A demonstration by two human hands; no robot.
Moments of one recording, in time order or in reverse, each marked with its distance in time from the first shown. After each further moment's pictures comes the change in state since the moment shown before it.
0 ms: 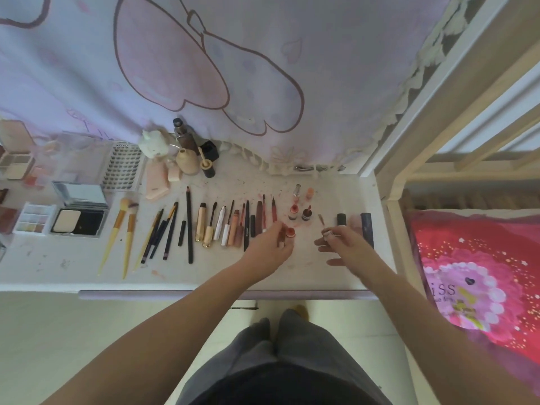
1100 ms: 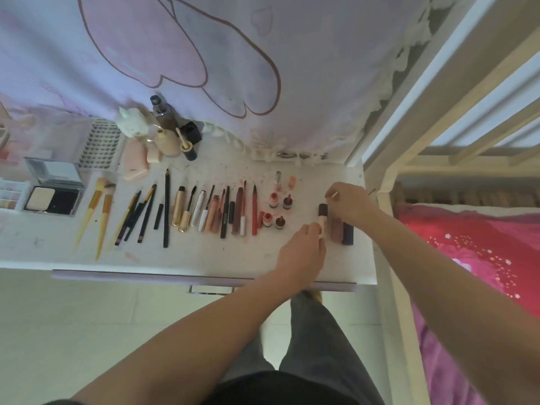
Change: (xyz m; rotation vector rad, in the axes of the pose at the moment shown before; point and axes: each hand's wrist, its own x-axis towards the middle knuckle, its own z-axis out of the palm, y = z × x) left_hand 0.008 0.068 0.095 0.221 0.104 0.054; right_hand 0.069 -0.031 -0.059 -0.821 0.135 -0.164
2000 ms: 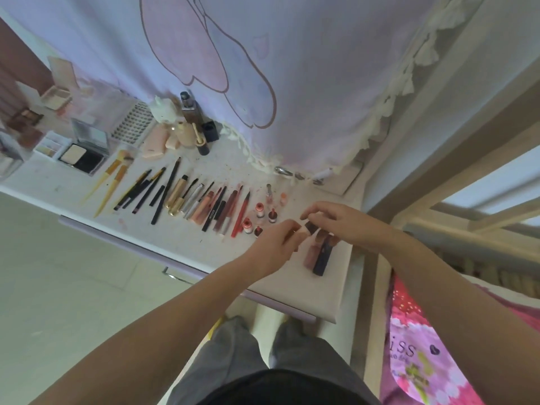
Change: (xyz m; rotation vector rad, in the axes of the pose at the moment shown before) left_hand 0.019 0.036 -0.030 -0.309 0.106 -0.147; right_hand -0.001 0.007 -0.071 0.251 -0.625 -0.384
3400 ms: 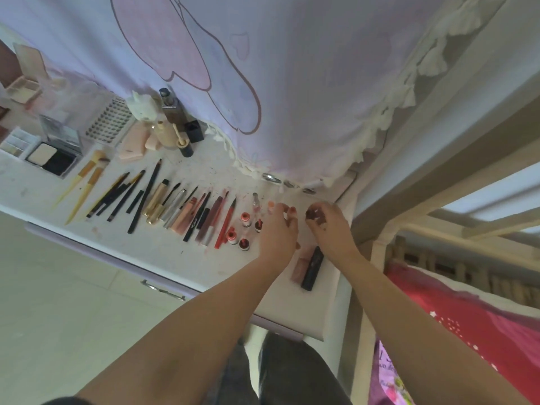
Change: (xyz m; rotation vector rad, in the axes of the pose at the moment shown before) left_hand 0.076 -0.003 0.043 -0.291 0.393 -0.277; right_hand 0.058 0.063 0.017 -0.126 0.626 -0.038
